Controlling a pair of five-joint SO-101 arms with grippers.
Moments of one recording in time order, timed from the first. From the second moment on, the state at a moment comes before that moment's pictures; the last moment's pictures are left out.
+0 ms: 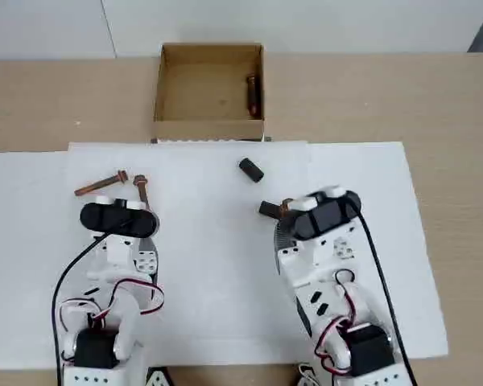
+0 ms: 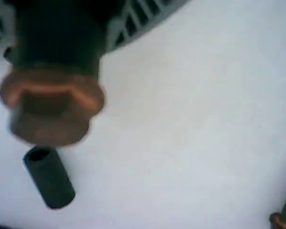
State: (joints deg) left arm -0.6 -103.5 92.0 61.4 -1.1; right arm -21.4 -93.0 75.0 54.1 -3.4
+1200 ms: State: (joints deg) left arm -0.7 -103.4 93.4 61.4 -3.2; right arm -21.4 36.1 -27.8 27.5 5.6
